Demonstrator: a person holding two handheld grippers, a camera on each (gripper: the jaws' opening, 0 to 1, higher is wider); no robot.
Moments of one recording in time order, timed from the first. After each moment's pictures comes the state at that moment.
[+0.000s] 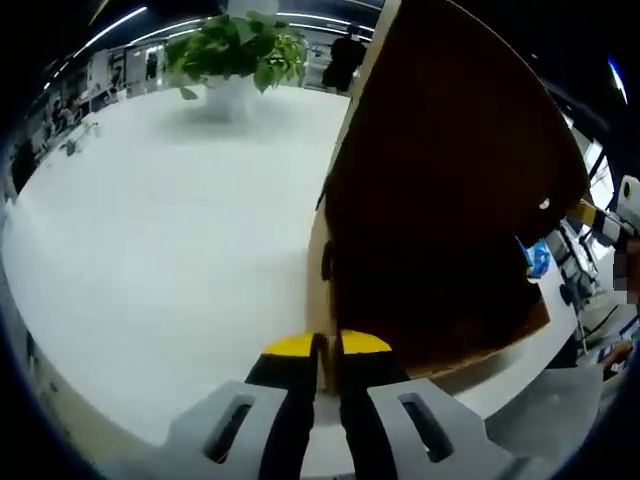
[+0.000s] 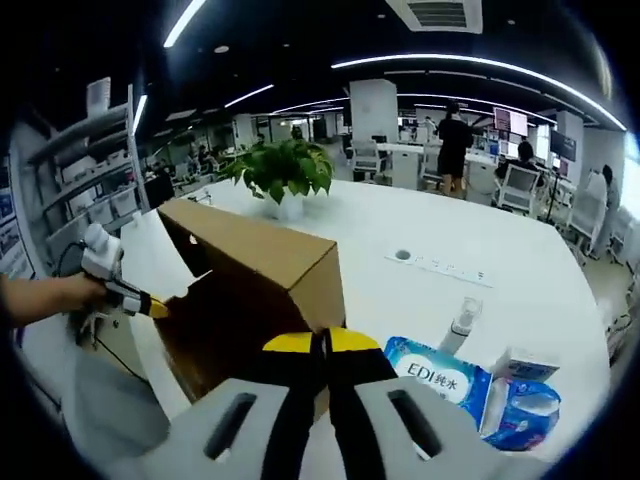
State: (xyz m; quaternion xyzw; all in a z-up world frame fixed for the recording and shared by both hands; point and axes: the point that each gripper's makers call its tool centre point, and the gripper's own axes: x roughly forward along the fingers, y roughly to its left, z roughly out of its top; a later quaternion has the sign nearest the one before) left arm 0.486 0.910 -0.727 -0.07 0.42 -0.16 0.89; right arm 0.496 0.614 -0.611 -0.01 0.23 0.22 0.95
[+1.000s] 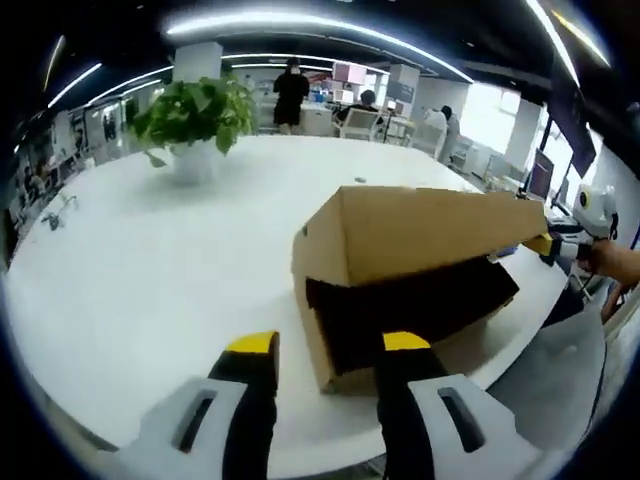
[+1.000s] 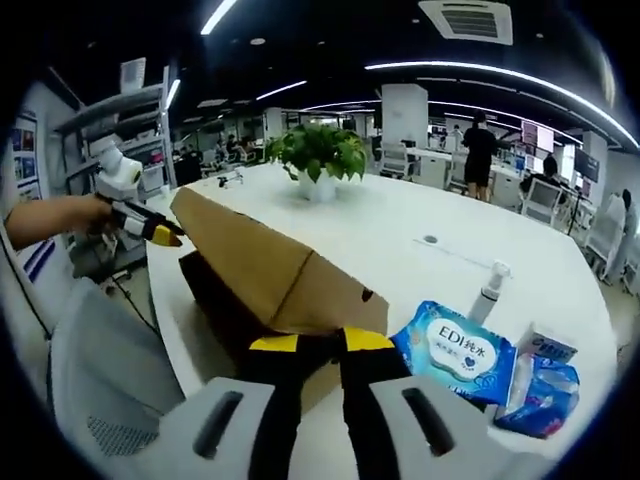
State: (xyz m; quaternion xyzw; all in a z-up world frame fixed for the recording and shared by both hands) left arm 0.471 0.914 -0.670 0.03 0.33 -0.25 0.91; right arm 0.444 0.630 -0.657 -0.06 0.23 0.29 0.93
